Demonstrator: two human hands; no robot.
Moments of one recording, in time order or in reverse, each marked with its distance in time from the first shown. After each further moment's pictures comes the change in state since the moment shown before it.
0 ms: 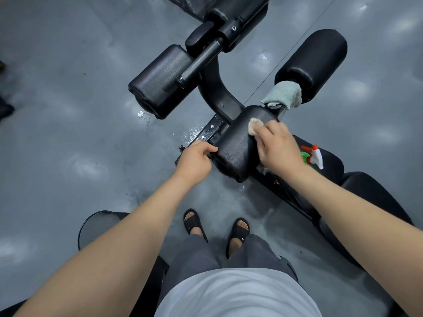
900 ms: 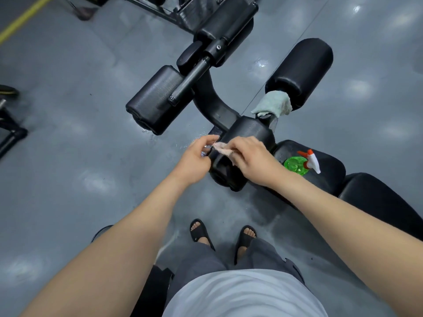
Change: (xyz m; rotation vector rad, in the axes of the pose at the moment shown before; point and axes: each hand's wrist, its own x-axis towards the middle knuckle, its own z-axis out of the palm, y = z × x) left_hand 0.013 0.042 -0.011 -0.172 -0.149 0.026; right_hand 0.005 -0.030 -0.014 0.400 -0.253 -0.018
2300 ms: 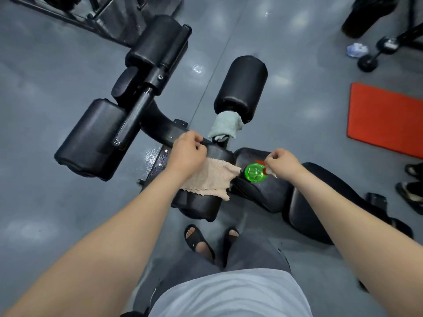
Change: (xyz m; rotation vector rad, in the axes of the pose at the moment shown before) left_hand 0.129 0.047 0.042 0.321 -0.046 0.146; right_hand -0.032 0.117 -0.082 0.119 0.117 1.125
